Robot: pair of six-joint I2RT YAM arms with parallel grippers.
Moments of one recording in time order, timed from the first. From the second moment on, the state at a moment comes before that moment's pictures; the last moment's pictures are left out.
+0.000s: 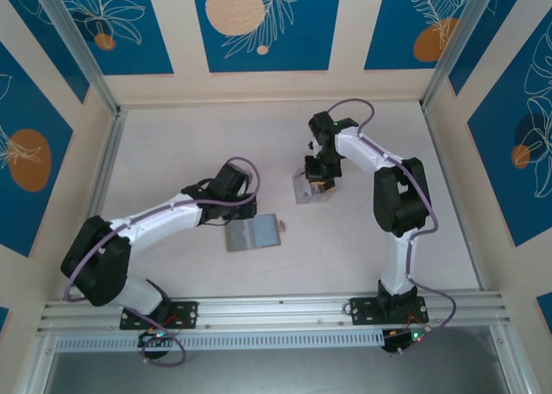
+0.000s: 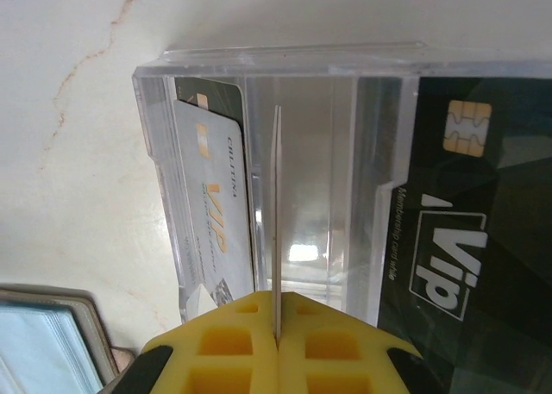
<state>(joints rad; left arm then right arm) -0.68 1.49 0.93 -0.41 0.12 -0.62 0.37 2.00 1.61 -1.06 -0.17 0.33</state>
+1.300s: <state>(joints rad) -0.68 1.68 1.16 -0.35 0.22 -0.61 0.31 1.96 1.51 -0.98 -0.33 0.35</state>
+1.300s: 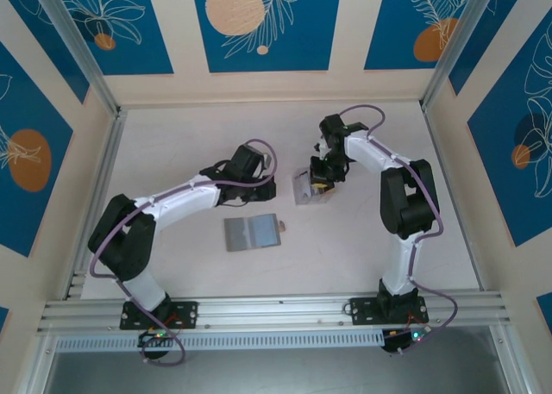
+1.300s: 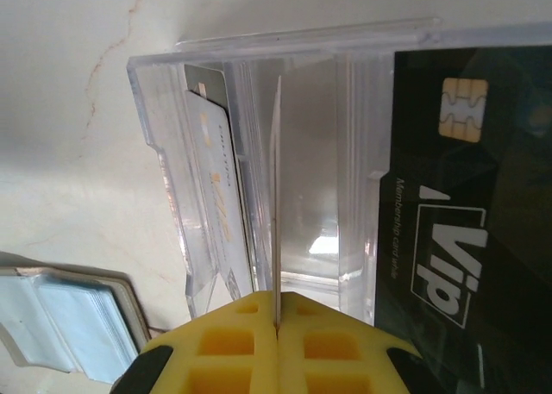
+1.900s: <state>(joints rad) -0.68 1.72 1.21 -0.36 0.24 -0.61 0.44 1.96 1.47 -0.88 -0.46 0.39</state>
